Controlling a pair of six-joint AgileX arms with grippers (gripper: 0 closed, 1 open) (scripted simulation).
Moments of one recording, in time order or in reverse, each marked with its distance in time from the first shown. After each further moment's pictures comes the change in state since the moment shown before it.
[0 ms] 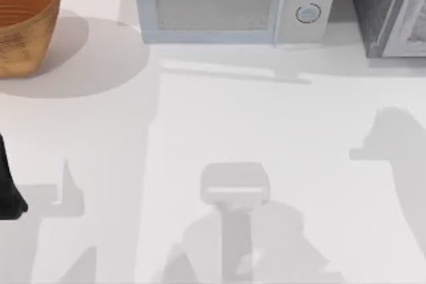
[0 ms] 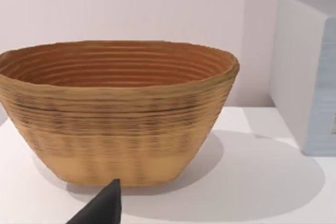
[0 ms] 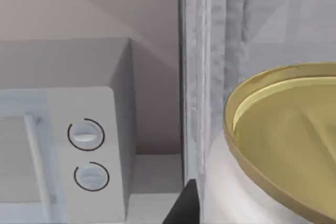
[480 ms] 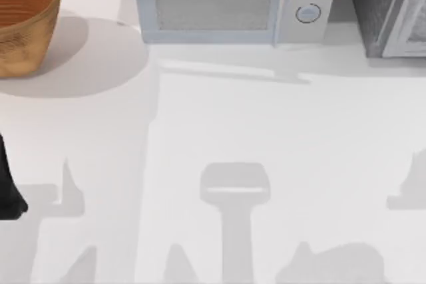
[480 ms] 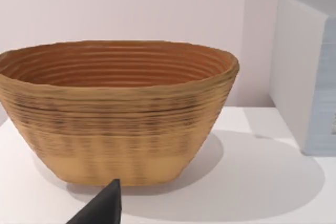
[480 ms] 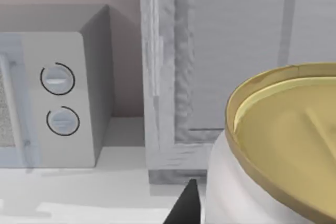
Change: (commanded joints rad) left arm 0.000 0.000 0.000 0.000 0.000 0.000; right arm -0.244 -0.601 -0.251 -0.328 -0.249 -0.034
